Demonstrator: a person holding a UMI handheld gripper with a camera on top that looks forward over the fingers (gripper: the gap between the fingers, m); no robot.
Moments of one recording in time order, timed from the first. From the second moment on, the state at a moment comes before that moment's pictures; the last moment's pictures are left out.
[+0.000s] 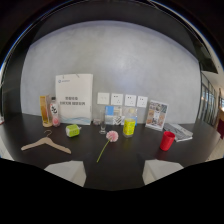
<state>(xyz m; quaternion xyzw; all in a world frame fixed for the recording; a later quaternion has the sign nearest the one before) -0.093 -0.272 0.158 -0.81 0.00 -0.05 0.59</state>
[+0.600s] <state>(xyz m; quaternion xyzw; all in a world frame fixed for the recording) -0.130 -0.229 0.153 -0.81 -0.01 -0.05 0.59</state>
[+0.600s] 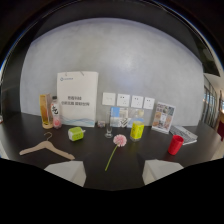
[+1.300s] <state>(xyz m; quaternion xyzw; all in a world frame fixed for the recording) -0.116 0.044 0.101 -0.84 0.00 -0.04 0.55</state>
